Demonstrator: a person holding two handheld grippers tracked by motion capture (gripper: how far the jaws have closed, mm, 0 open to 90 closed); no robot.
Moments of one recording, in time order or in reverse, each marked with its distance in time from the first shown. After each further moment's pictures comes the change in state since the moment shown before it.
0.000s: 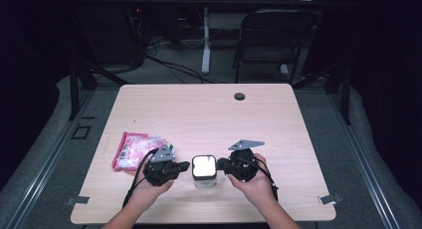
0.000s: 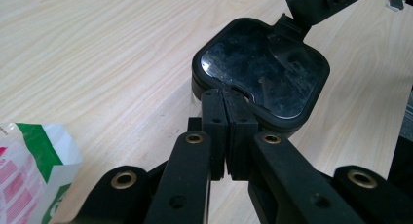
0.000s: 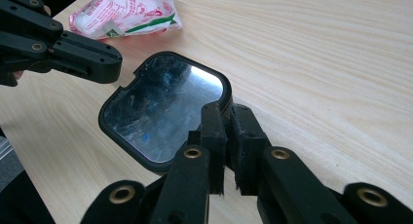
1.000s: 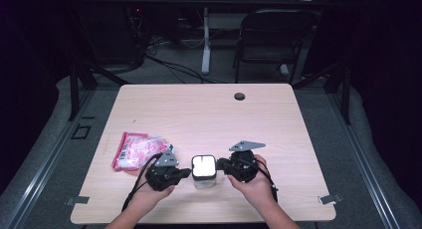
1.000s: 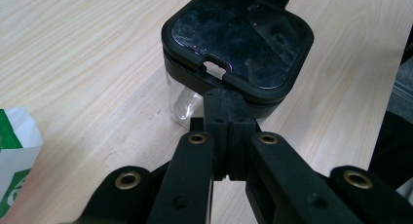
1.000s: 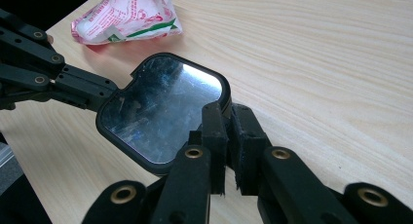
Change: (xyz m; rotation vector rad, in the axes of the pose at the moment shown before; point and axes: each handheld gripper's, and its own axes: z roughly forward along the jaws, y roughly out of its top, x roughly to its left) left arm -0.009 -0.005 0.004 0.062 -0.031 0.020; right arm 0.000 -0.003 0.000 -0.023 0.002 0.006
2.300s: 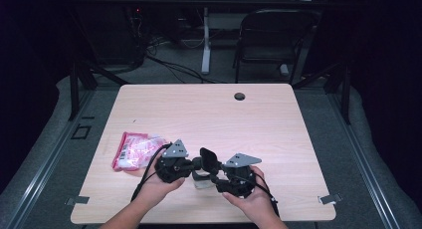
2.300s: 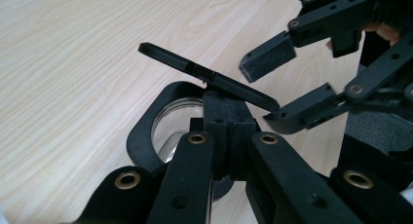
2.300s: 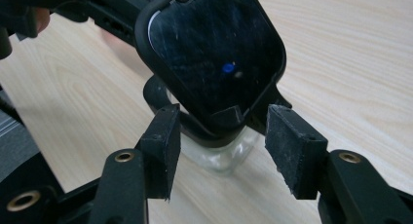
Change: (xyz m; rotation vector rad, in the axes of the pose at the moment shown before) left arm -0.015 0.045 -0.003 -0.081 -0.080 0.051; right arm 0.029 -0.020 -0.009 -0.034 -0.014 -0.121
